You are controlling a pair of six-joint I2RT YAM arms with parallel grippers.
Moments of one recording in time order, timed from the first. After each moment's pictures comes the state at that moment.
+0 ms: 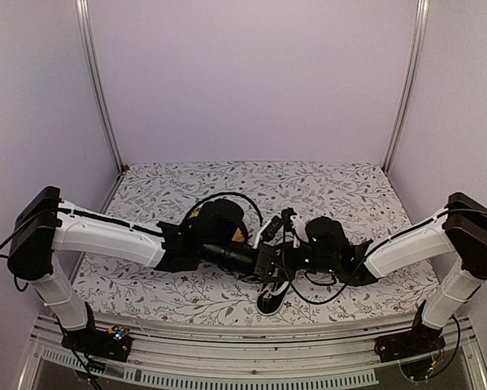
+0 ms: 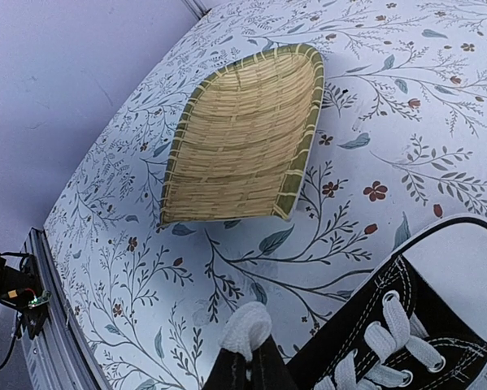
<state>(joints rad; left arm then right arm) -1.12 1.70 1.02 0.24 0.51 -0.94 0.98 1.64 0.66 0.52 0.03 0.59</state>
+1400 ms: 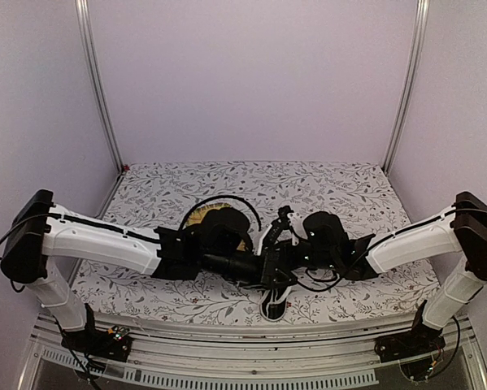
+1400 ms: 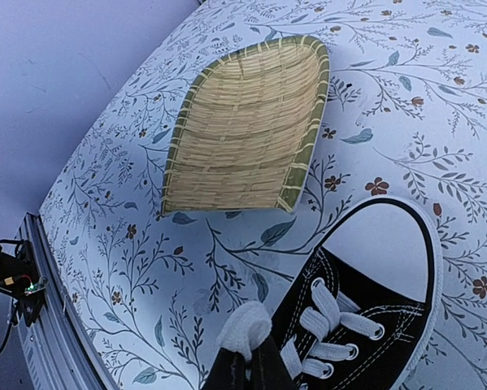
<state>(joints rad) -1.21 1.66 1.07 0.11 0.32 -0.97 0.97 1.62 0.72 0.39 0.00 0.55</state>
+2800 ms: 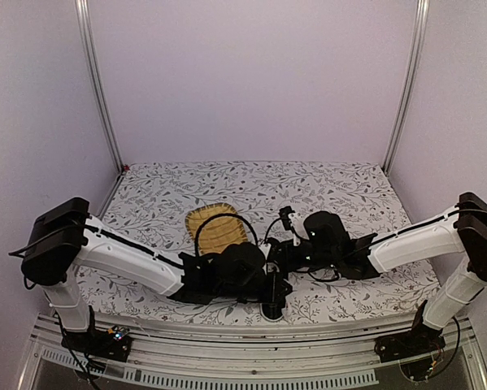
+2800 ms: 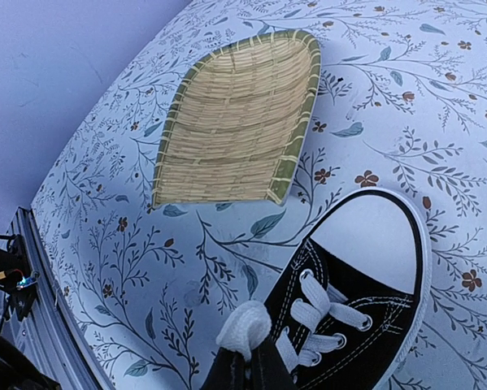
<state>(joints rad) -1.29 1.84 1.00 0.27 -0.05 -0.98 0.97 1.59 0.72 0.34 0.02 0.55</state>
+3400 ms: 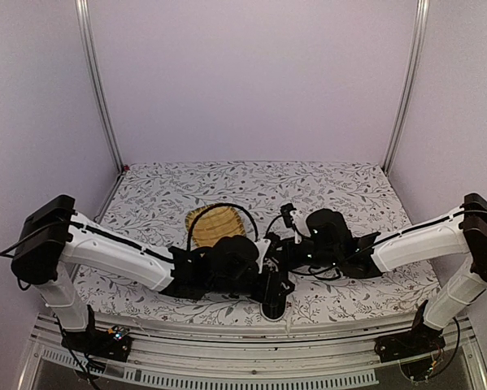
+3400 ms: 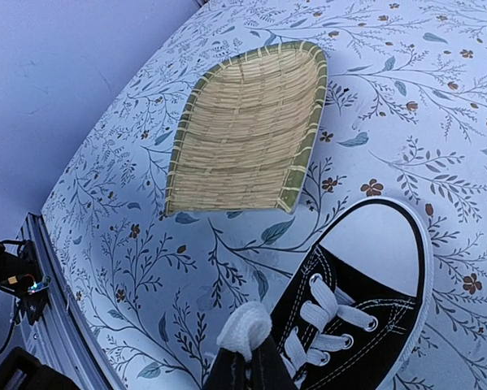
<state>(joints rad) -1.27 1.78 0.99 0.21 -0.04 -0.78 0.97 1.57 0.72 0.34 0.01 0.56</state>
